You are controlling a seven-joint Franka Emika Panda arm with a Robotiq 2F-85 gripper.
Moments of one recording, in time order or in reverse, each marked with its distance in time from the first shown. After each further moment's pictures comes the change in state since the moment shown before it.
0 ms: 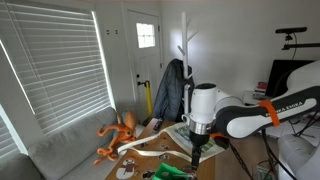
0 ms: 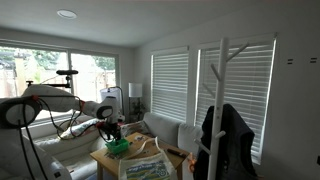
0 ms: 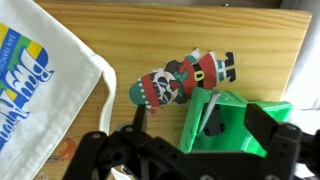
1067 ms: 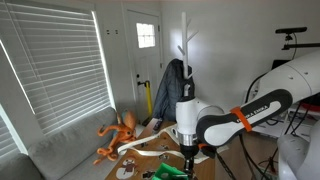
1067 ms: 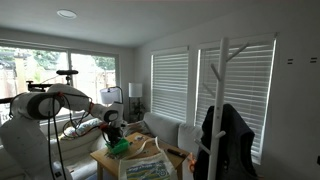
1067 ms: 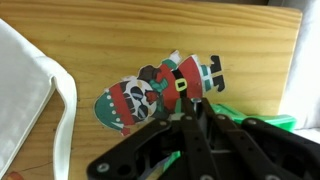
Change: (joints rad) arm 0.021 0.225 0.007 0.090 0.060 -0.002 -0.002
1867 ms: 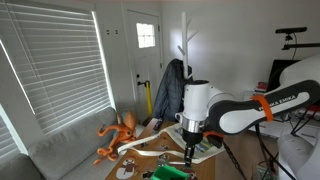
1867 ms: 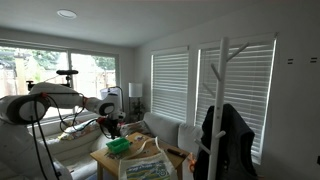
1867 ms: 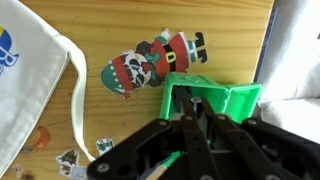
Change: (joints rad) arm -0.001 -0.152 0.006 0.011 -0.003 -0.010 0.033
